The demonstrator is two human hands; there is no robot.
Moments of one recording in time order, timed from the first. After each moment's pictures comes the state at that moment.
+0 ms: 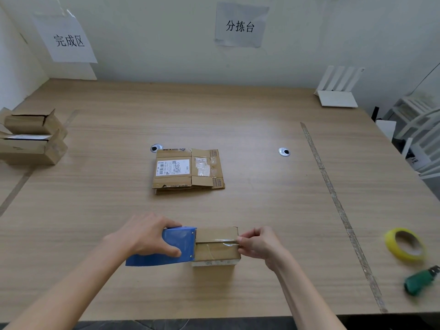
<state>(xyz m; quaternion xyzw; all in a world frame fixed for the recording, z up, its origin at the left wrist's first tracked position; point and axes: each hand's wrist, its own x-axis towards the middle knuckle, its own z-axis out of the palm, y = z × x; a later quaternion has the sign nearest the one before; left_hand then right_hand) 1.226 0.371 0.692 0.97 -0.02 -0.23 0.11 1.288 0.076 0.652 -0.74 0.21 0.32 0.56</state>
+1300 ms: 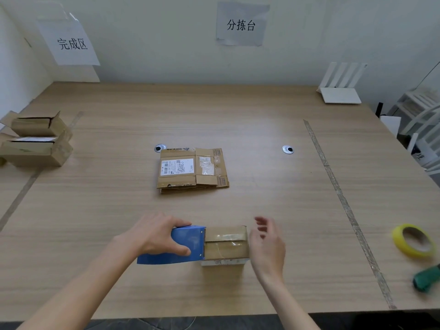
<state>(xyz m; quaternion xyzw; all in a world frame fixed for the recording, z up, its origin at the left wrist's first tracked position) 1.225 0.370 0.683 0.97 -0.05 -0.21 0.12 1.244 0.092 0.637 -0.88 0.06 -0.04 0.47</state>
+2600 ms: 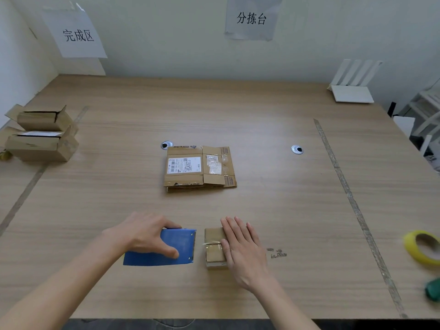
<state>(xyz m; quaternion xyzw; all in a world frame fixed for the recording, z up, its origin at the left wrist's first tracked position) 1.224 0.413 0.688 0.96 -0.02 -0.27 0.09 1.243 0.133 0.610 -0.96 -0.27 0.04 0.10</state>
